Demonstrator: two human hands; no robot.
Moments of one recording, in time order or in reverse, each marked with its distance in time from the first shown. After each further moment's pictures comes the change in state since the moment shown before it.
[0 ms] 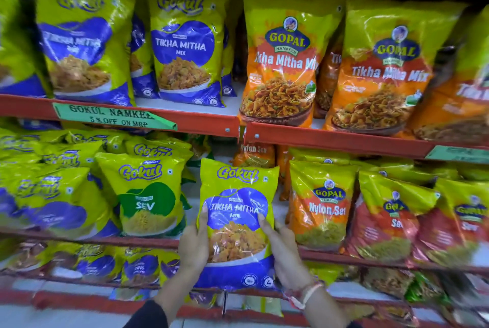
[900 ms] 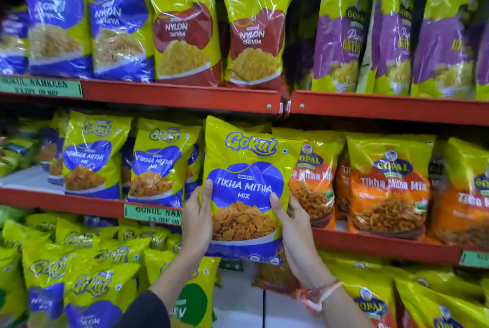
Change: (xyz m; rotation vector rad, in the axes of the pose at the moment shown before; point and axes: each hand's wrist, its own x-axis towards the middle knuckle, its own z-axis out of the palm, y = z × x) left_hand 0.063 0.212 -0.117 -0.331 0.176 0.570; right_hand -0.029 -0.209 0.121 0.118 -0.275 -0.637
